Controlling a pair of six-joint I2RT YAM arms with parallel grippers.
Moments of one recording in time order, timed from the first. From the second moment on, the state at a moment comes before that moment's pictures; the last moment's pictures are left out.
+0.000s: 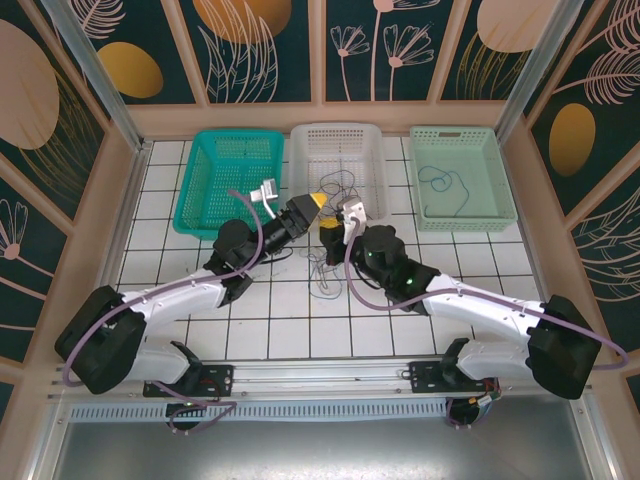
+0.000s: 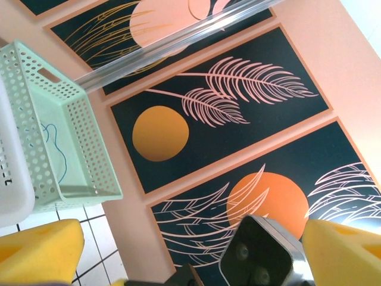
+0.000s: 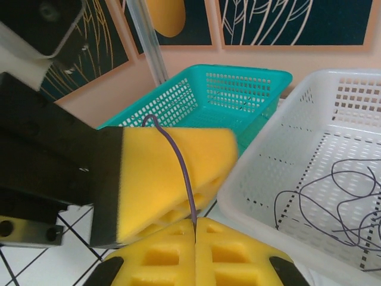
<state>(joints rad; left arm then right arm) -0.72 1.36 0.63 0.93 0.26 -1.25 0.94 1.20 0.68 0.34 0.17 0.25</state>
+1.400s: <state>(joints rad) -0.72 1.36 0.71 0.93 0.31 -1.19 0.94 1.43 0.58 0.59 0.15 0.31</state>
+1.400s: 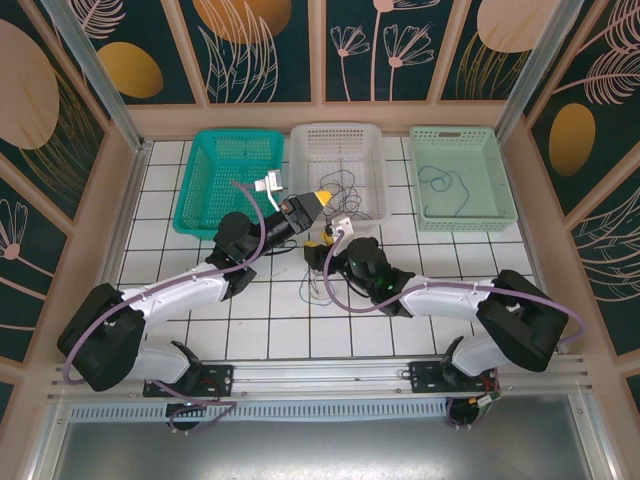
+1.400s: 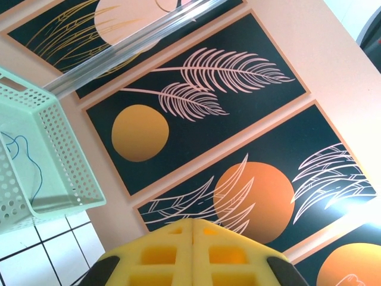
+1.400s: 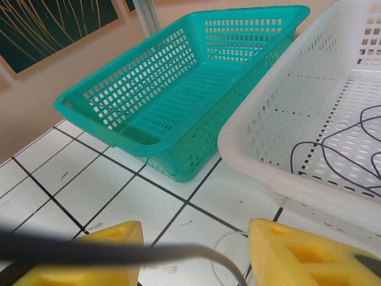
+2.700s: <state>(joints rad) -0.72 1.08 1.28 0.46 0.22 -0.73 0.94 1.37 0.45 0.52 0.15 0.36</state>
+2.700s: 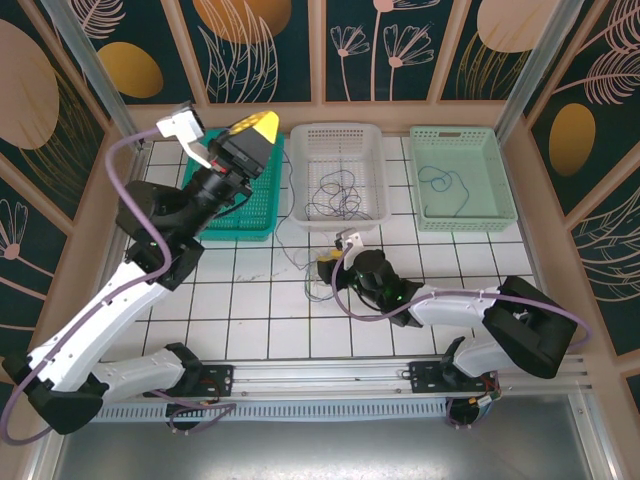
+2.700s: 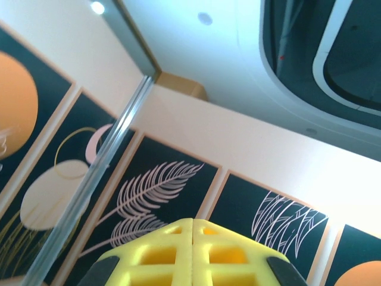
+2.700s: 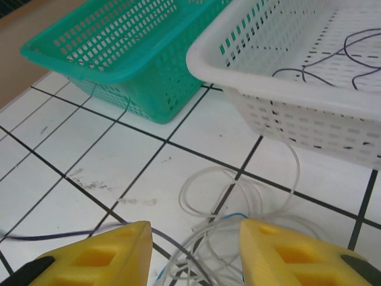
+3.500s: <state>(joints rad) -0.72 1.27 1.84 0.26 0.11 -0.44 0.94 1.44 0.38 0.39 0.17 0.45</state>
